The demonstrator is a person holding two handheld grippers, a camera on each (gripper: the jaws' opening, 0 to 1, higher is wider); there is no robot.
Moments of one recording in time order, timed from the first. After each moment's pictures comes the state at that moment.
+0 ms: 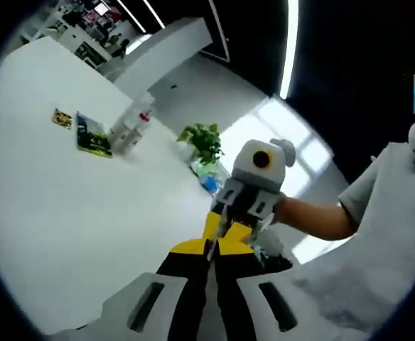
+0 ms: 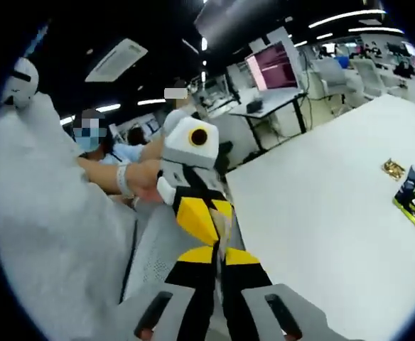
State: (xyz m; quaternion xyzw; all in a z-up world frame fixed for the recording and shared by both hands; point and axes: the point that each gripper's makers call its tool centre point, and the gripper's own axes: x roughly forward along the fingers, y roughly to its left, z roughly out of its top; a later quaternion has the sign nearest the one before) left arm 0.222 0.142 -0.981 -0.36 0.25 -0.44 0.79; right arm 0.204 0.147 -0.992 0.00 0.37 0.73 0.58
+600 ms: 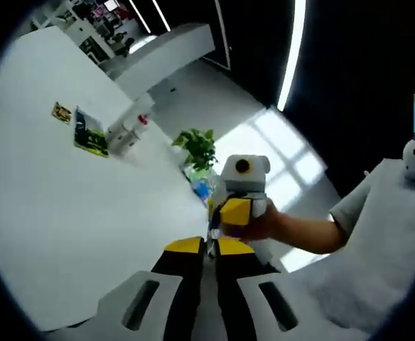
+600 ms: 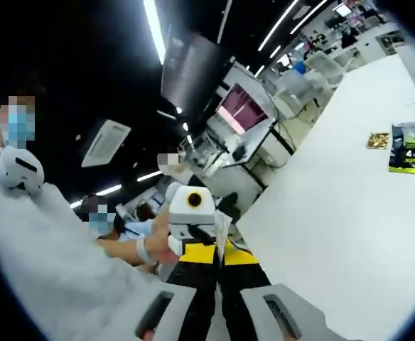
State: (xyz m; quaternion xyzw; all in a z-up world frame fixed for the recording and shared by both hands) left arm 0.224 0.145 -0.977 -0.39 0.24 -0.44 0.77; right arm 0.232 0.157 -0.959 0.20 0.37 0.67 0.61
